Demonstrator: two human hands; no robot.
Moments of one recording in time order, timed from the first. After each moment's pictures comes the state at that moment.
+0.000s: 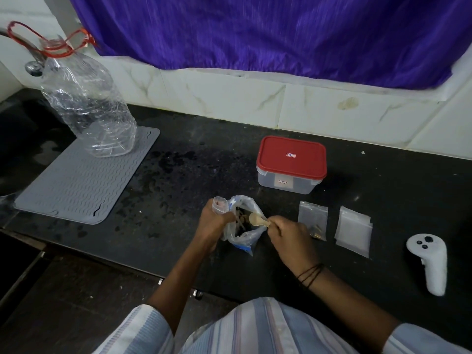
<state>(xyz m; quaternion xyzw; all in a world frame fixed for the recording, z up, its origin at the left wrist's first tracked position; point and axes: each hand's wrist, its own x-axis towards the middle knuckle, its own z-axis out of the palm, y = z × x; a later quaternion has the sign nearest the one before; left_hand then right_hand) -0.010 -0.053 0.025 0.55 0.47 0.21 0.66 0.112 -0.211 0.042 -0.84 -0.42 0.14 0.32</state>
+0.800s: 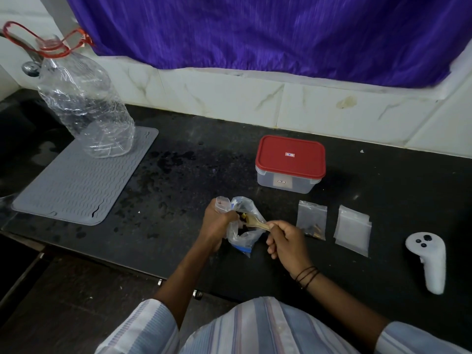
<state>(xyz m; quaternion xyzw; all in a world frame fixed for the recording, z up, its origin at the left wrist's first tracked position) -0.001 -0.059 0.025 0.51 0.46 0.21 0.69 0.104 -0.212 0.024 -0.76 -0.22 0.34 0.51</state>
